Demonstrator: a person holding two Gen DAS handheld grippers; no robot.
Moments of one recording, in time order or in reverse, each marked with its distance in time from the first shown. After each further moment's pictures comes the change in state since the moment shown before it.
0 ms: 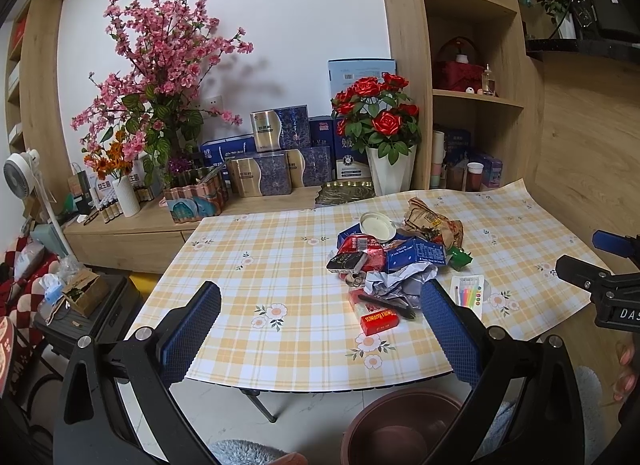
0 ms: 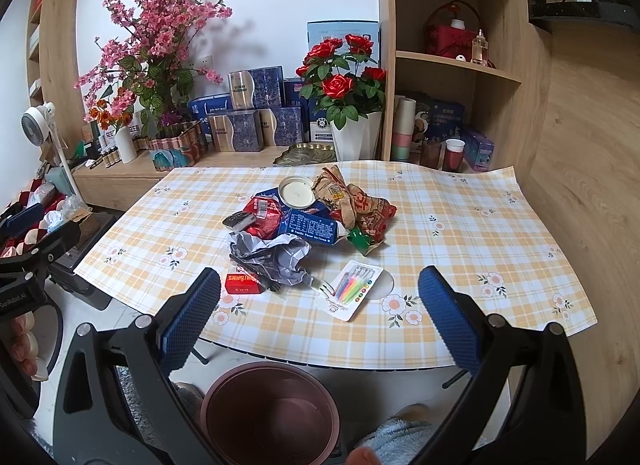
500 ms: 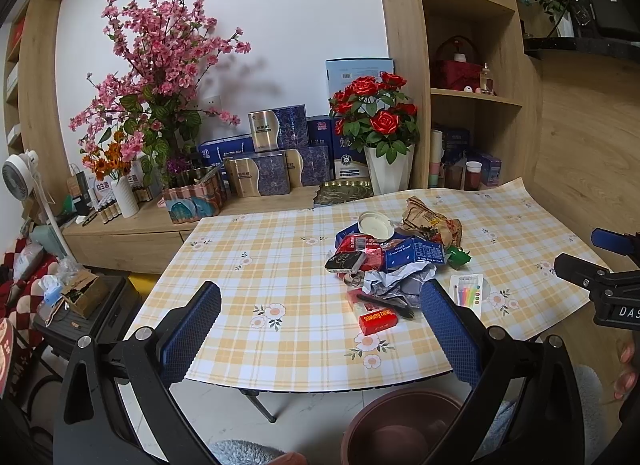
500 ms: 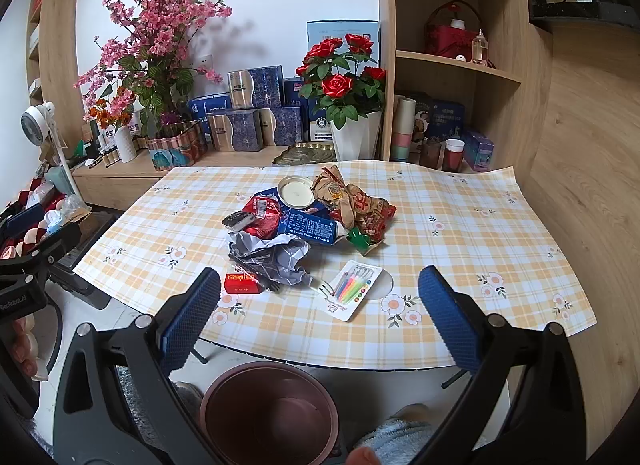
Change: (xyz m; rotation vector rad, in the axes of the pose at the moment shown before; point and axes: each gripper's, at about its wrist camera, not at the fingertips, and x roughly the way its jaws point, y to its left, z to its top) left arm 0.000 -0.004 -0.001 0.002 -0.001 -0.007; right arm 0.000 0.000 0.000 0.001 0.003 -0.002
